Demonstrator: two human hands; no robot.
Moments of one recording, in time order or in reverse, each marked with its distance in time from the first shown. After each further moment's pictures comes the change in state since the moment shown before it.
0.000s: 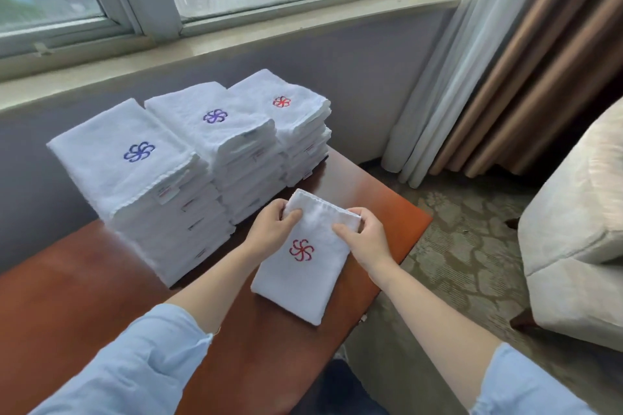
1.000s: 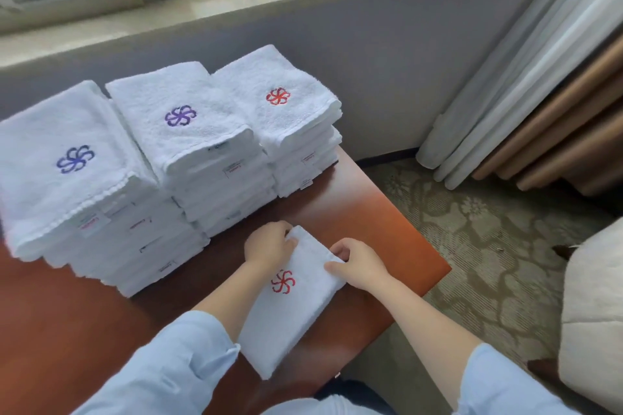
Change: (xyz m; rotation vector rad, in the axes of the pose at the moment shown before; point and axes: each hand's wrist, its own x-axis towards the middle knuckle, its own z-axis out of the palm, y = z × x) left_hand 0.091 -0.029 0.070 0.626 0.017 -0.258; right_hand 0.140 0.069 -0.023 -0.698 -0.554 0.128
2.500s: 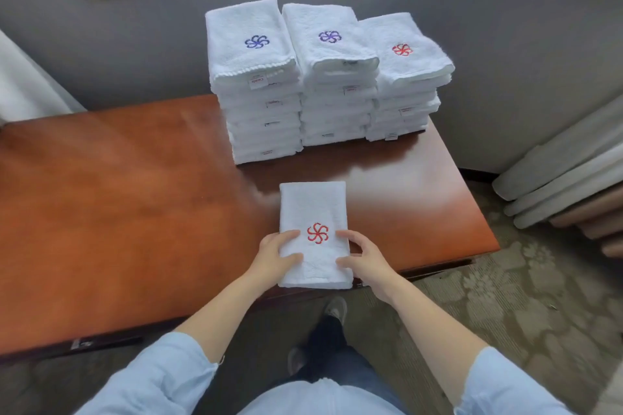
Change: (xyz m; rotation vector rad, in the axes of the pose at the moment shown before) left_hand -0.254 -0.077 0.066 -0.860 0.062 -0.365; right_hand -0.138 -0.001 0.095 0.437 -0.356 -0.055
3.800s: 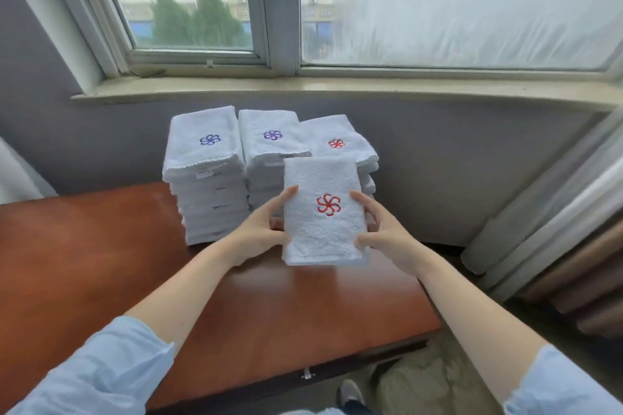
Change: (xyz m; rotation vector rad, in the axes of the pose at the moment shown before) left_hand 0.022 0.217 -0.014 -0.194 -0.174 0.479; right_hand -0.015 -0.154 -0.176 -0.085 -0.060 -0.442
